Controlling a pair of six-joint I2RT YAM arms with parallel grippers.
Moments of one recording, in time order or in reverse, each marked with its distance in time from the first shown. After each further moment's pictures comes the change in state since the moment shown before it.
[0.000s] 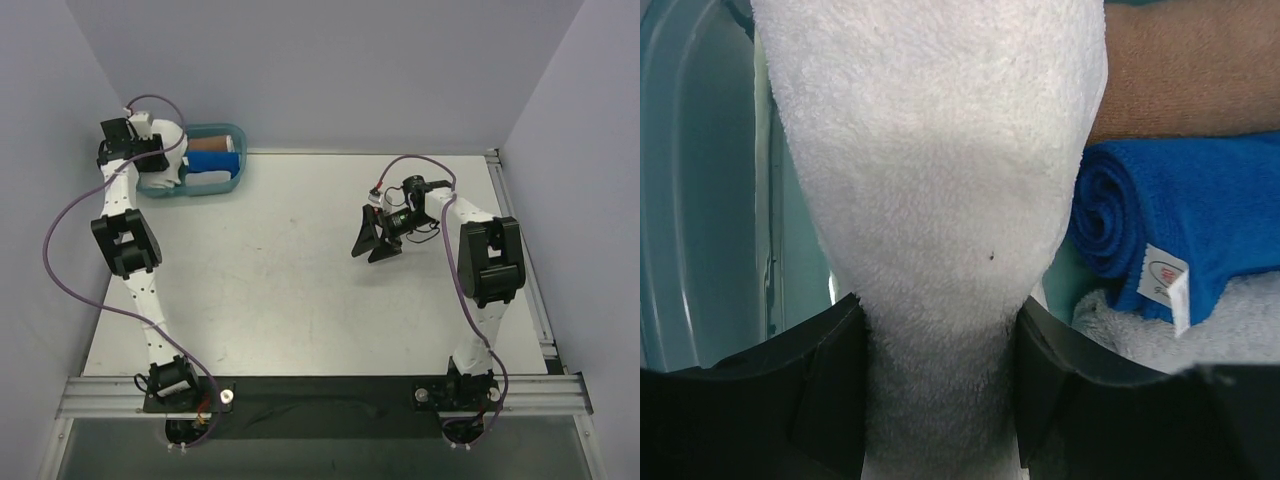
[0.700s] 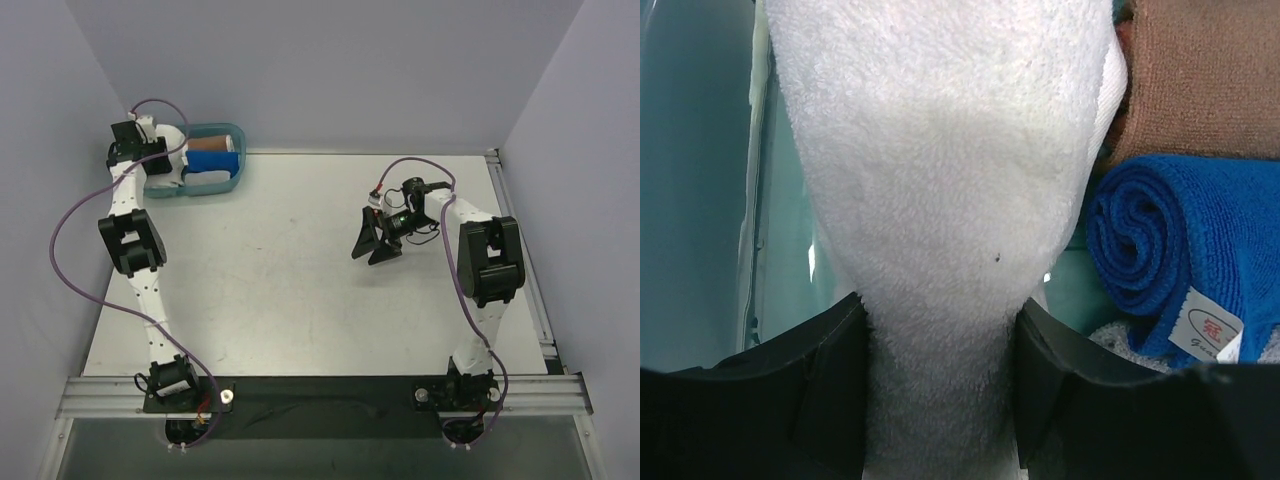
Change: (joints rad) left arm -0.029 0.072 0.033 0.007 -0.107 -0.054; right arm 0.000 0.004 -0.012 0.000 0.000 0.002
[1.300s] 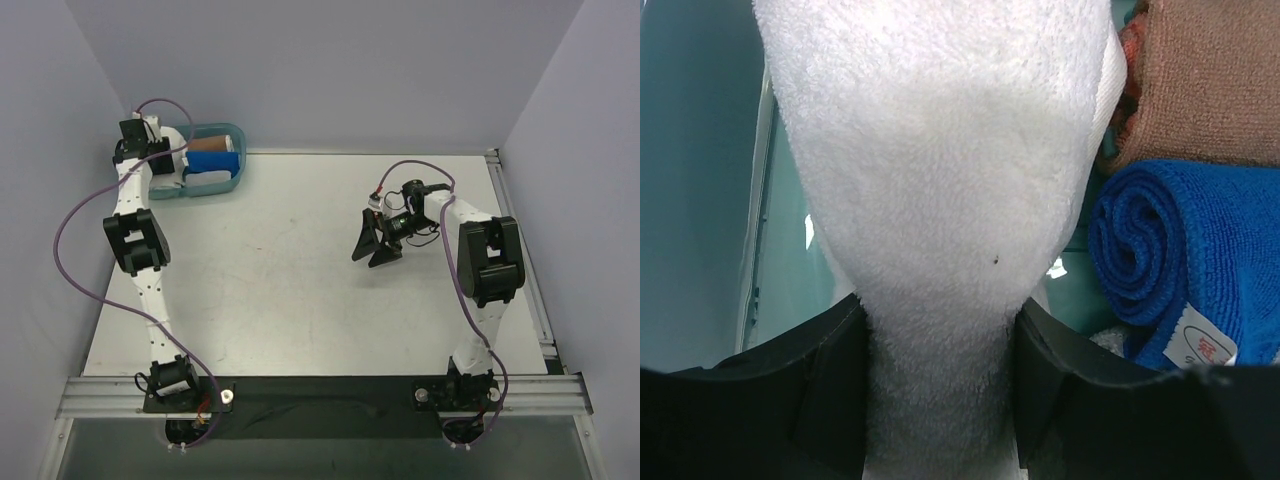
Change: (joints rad) left arm -0.034 0.002 0.026 -0.066 -0.121 -0.027; right arm 0.000 0.001 -0.018 0.000 -0.001 0.000
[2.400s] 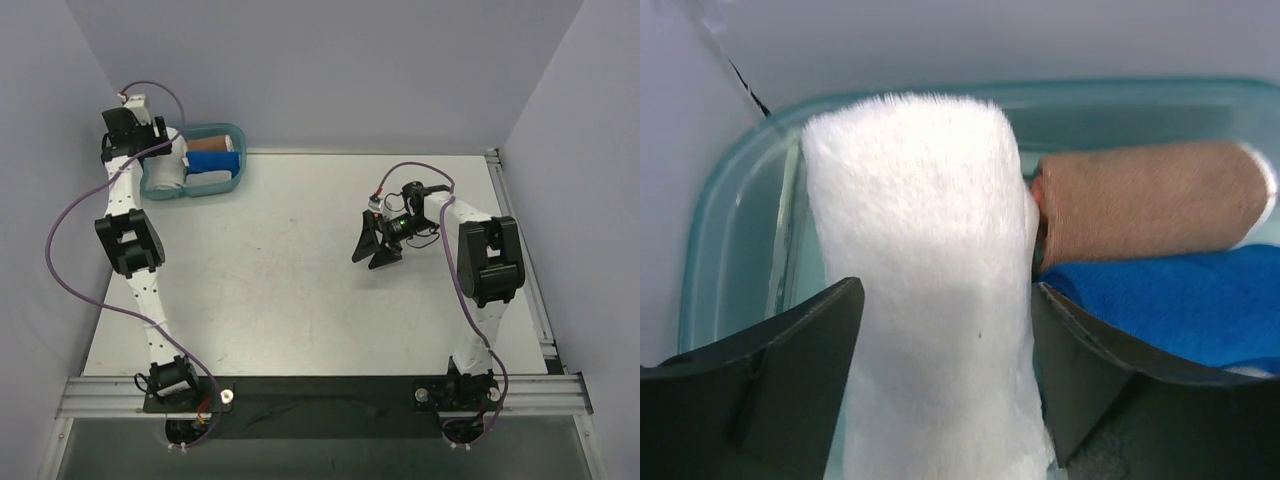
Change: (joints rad) left arm 0.031 -0.057 -0.017 0.182 0.163 -0.012; right arm 0.000 0.000 -0.014 0.000 -0.008 -0.002
